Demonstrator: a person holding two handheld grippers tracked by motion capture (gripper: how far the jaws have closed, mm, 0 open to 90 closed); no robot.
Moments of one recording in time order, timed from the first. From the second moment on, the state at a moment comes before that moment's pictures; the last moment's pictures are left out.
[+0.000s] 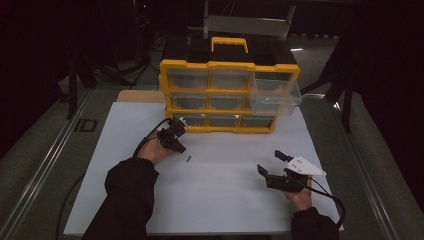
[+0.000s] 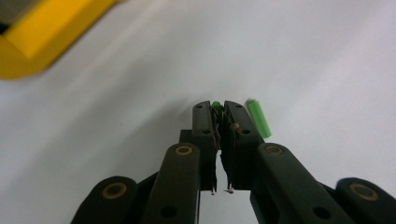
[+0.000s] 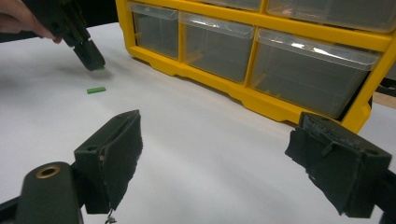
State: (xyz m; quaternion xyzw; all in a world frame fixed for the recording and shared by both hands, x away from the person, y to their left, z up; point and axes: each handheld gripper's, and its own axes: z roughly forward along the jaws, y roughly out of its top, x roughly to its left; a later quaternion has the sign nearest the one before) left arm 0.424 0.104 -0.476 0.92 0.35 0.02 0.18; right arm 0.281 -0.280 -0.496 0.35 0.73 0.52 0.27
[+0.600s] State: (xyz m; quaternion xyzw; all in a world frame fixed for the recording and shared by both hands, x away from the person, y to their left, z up) left arm 0.426 0.085 -0.429 0.93 0.29 0.02 0.22; right arm 0.281 -0.280 -0.496 0.35 0.73 0.52 0.27
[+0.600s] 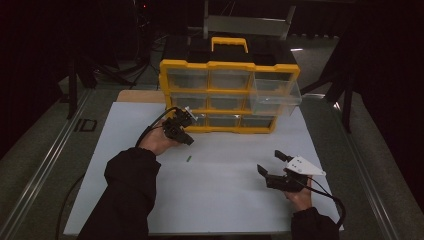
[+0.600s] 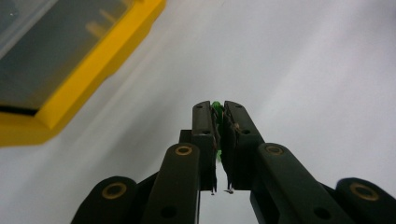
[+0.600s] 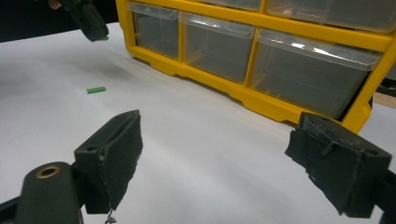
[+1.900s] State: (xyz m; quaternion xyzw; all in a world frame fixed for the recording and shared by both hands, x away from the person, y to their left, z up) left arm 0.427 0.037 -0.351 0.95 0.18 0.00 0.25; right arm 0.281 -0.280 -0.495 0.35 0.73 0.52 0.27
